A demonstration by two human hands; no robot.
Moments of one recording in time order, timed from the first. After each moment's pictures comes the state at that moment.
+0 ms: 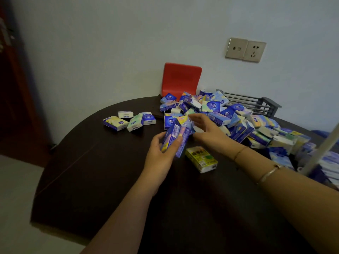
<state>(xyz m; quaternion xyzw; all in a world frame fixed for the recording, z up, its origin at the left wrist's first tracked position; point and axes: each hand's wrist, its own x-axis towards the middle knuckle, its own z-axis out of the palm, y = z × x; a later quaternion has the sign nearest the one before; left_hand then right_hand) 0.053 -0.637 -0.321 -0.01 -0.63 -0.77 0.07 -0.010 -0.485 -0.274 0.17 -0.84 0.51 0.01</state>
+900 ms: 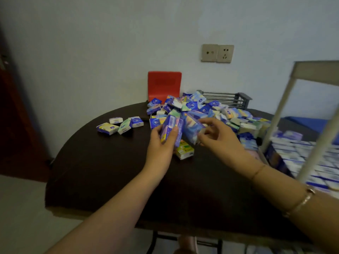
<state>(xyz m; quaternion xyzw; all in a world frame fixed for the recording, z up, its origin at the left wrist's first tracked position) 0.111 -0.596 -0.282 -0.03 -0.67 -0.74 0.10 0.131 -0.441 -0.248 0.12 -0.84 0.51 0.15</state>
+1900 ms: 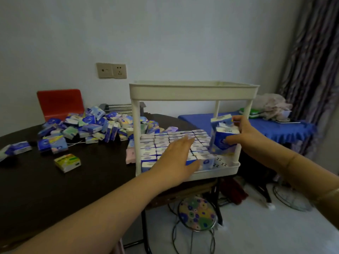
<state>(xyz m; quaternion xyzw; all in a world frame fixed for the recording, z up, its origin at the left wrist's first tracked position) 0.271 -0.322 -0.241 -0.49 -0.83 -0.27 0.04 0.356 -0.132 -0.194 -0.13 -0.77 0.57 0.26</state>
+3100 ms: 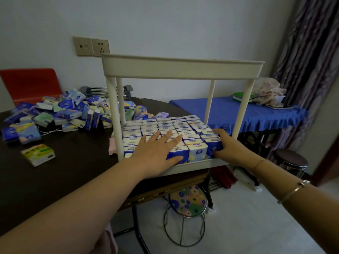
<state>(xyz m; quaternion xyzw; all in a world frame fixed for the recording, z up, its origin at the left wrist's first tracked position) 0.211 -0.304 -0.273 -0.46 -0.89 -0.01 0.02 0.328 -0.095 -0.268 -0.19 -0.93 0.30 0.10</state>
